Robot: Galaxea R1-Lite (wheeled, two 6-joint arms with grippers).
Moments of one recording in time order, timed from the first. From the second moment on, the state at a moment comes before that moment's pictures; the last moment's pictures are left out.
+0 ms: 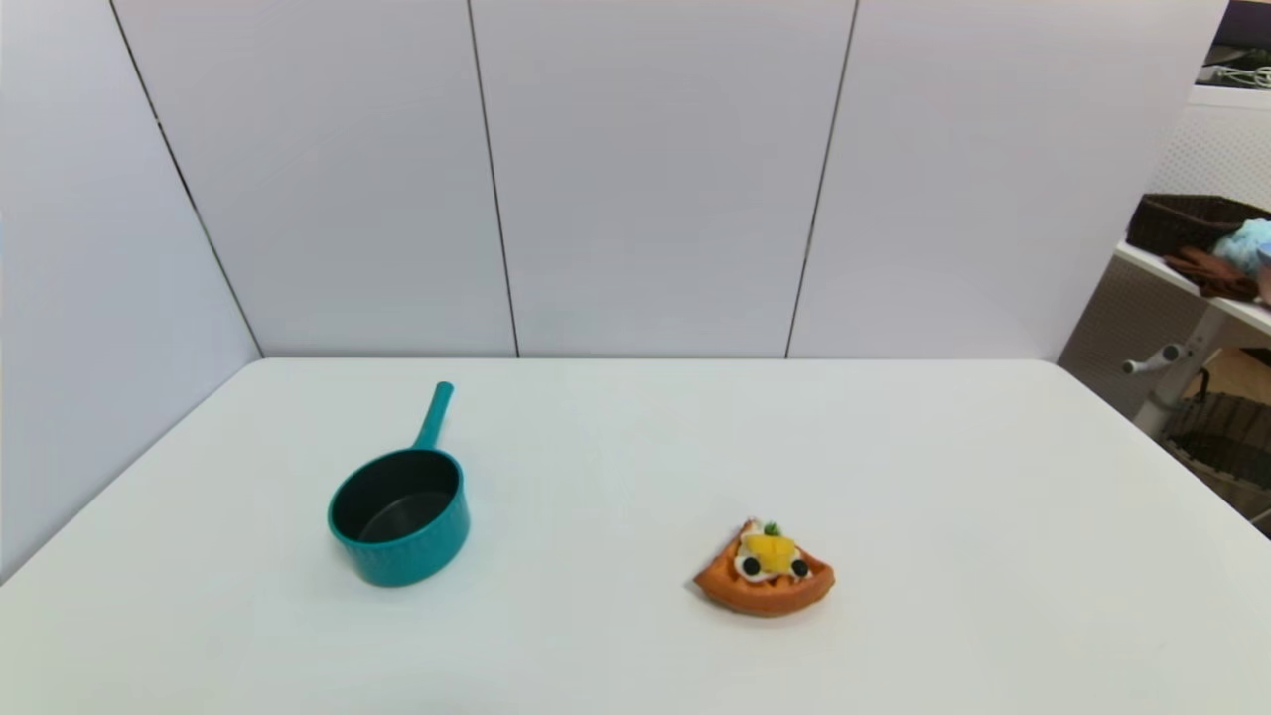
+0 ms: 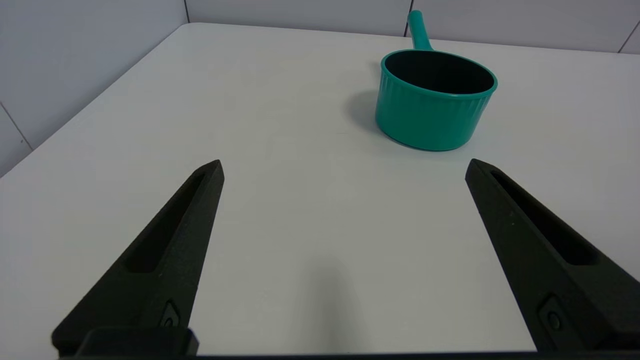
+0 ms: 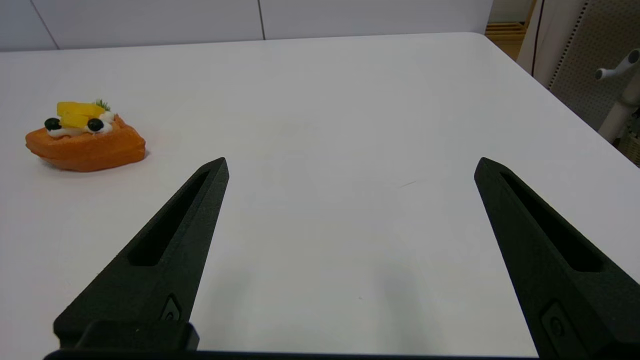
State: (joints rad) left arm -0.01 0.00 0.00 0.00 0.01 -0.04; right arm 0.00 0.00 0.00 0.00 -0.02 0.04
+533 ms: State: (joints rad) left arm -0.01 0.00 0.00 0.00 0.01 -0.07; right arm 0.00 0.00 0.00 0.00 -0.02 0.04
